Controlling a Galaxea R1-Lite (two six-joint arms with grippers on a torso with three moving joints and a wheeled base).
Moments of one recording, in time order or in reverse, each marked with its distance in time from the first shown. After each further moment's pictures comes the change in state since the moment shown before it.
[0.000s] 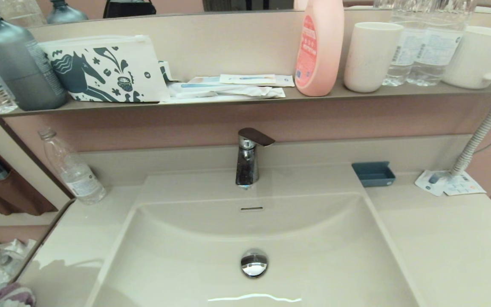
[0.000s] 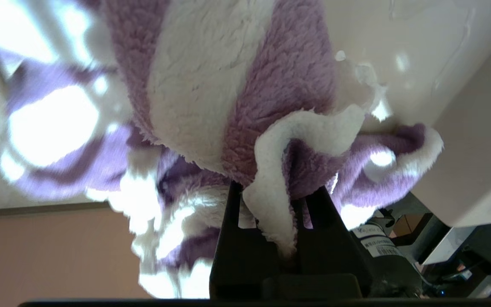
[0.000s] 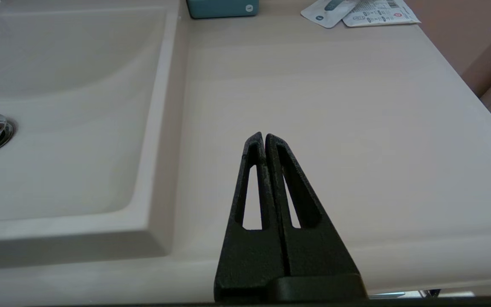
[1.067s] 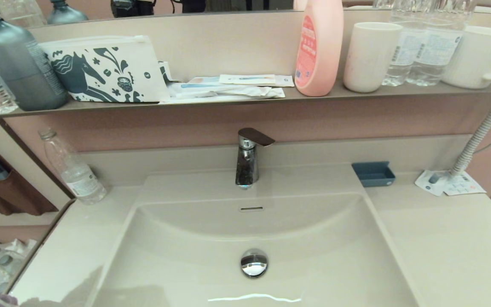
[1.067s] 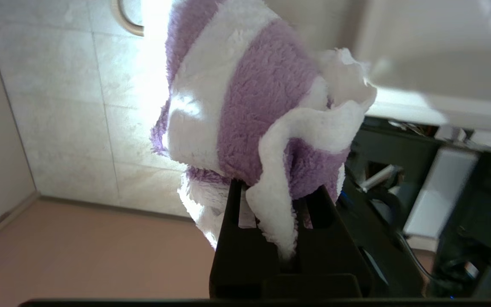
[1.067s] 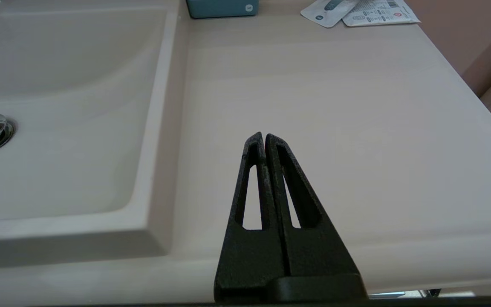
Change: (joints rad) left arm 0.016 -0.668 -0.313 0.583 0.041 -0.001; right arm 0.000 0.000 0.000 0.000 0.000 0.000
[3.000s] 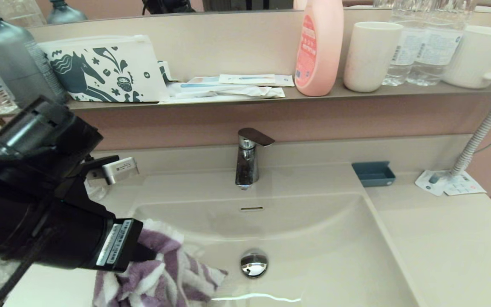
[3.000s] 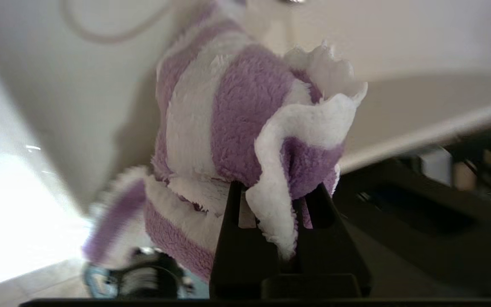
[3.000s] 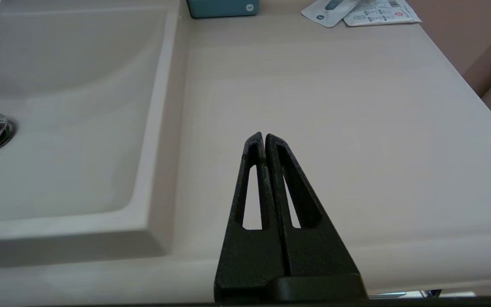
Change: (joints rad) left arm -1.473 0.270 0.044 -0.527 0.168 -1.139; right arm 0.000 0.000 0.000 0.000 0.000 0.000
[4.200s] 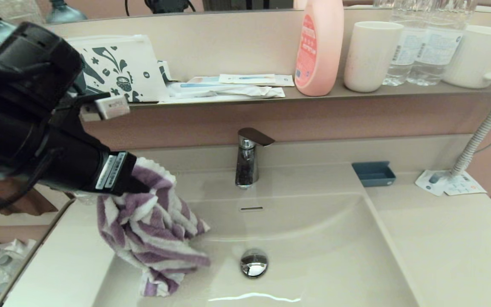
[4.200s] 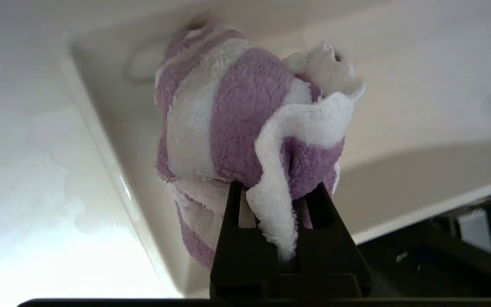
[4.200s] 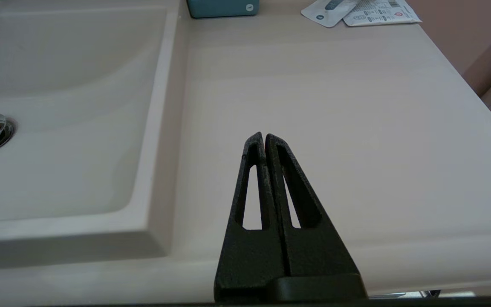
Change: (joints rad) left arm 0.143 0.118 -0.323 0.105 0.026 0.233; right arm 0.000 0.000 0.000 0.000 0.000 0.000
